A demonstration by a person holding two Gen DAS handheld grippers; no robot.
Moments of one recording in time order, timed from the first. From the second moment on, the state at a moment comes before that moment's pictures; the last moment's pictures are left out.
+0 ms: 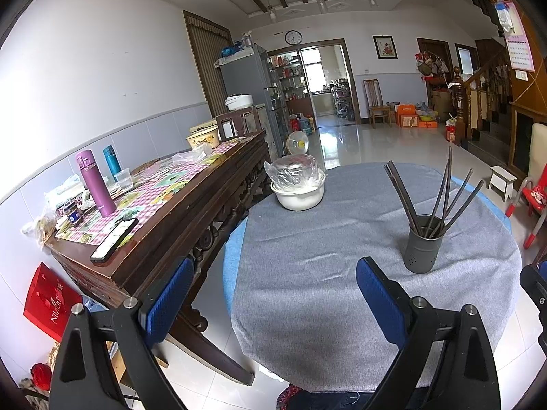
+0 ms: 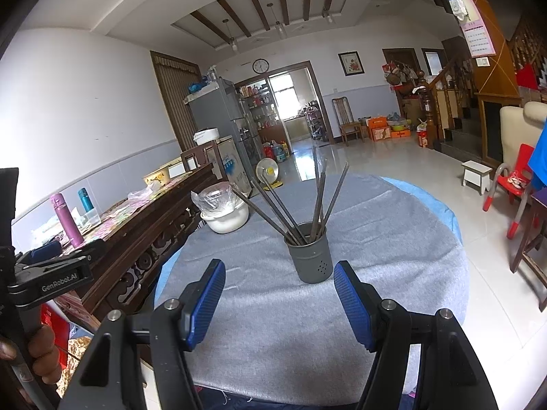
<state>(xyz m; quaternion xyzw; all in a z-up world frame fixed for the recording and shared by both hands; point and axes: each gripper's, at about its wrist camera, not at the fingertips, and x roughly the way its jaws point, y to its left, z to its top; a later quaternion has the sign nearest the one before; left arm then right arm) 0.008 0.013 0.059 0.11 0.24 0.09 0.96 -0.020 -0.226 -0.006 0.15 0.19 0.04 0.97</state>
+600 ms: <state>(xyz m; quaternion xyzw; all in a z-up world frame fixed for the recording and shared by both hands) 0.007 0.014 0.057 0.10 0.25 0.09 0.96 -0.020 -0.225 -0.009 0.15 0.20 0.04 0.97</state>
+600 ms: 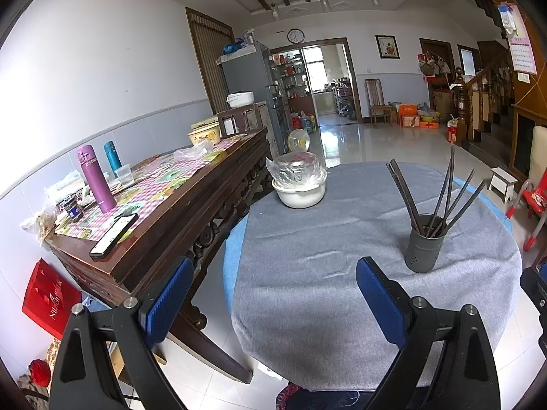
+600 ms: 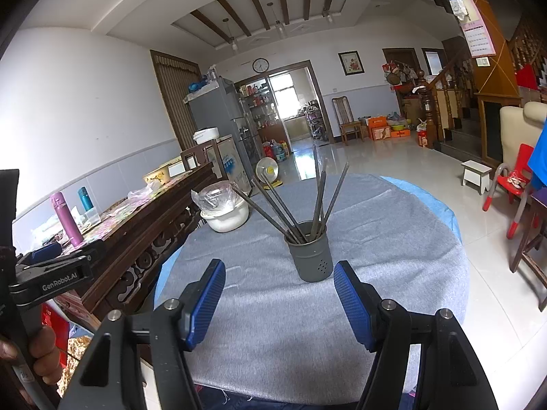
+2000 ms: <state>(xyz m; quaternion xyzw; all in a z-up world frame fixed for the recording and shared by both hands) 0.004 0.014 0.055 0.09 0.25 0.09 0.96 -0.020 -0.224 -0.008 0.15 0.19 0.04 0.97</state>
